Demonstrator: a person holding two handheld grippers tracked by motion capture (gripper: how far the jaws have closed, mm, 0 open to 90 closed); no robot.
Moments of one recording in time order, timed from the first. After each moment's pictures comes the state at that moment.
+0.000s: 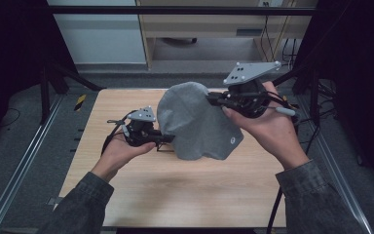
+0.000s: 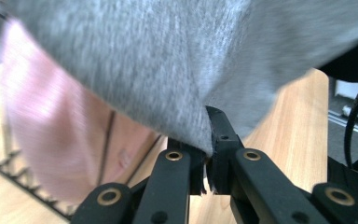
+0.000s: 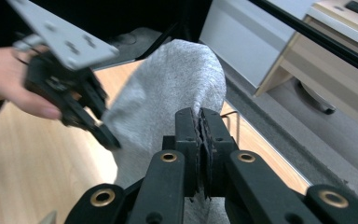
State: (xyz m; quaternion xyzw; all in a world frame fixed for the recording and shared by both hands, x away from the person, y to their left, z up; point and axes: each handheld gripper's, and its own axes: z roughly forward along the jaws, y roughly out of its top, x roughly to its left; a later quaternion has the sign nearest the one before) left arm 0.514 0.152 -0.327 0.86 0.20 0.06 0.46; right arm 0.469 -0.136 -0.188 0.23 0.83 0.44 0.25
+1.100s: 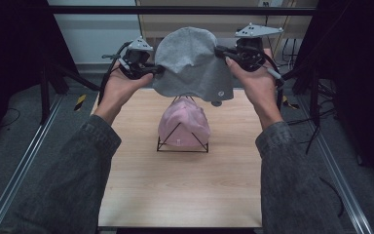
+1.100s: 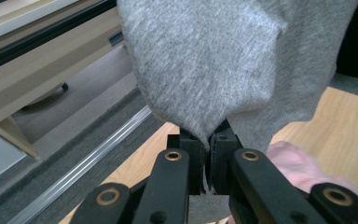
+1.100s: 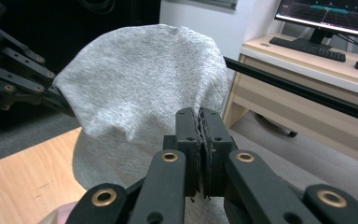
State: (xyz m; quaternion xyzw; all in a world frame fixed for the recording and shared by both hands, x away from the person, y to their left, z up) left arm 0.634 0.156 -0.230 0.83 0.25 0.24 0.44; right arm 0.604 -0.159 -0.197 0.30 0.73 0.53 0.30
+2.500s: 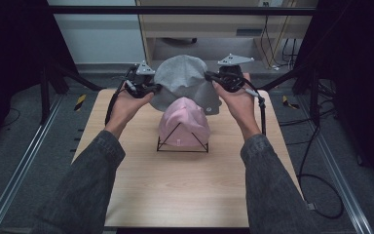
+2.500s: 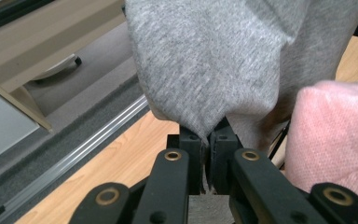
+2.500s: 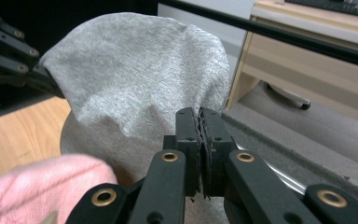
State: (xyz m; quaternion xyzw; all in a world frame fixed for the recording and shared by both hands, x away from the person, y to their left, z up) left arm 0.648 0.161 -0.314 0.83 0.28 0.26 0.41; right arm 0.639 -0.139 -0.294 0.32 0.75 0.50 0.28
